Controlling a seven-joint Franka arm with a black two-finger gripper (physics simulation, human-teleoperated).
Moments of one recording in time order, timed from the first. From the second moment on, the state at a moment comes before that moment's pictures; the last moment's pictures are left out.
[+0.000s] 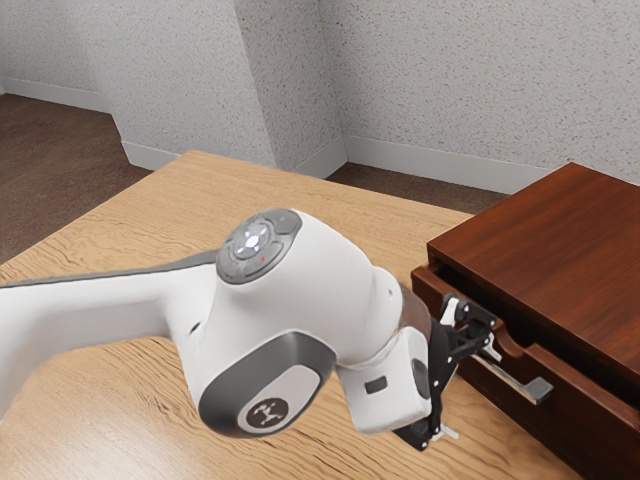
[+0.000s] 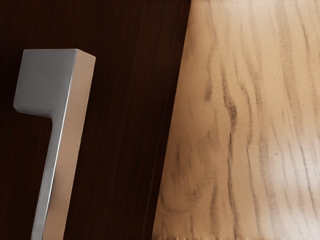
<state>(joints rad) -0.57 -0.13 0.12 -2.15 0.05 2.57 1.26</state>
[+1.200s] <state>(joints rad) -0.40 -0.35 -0.09 -2.37 0.05 2.58 1.21</state>
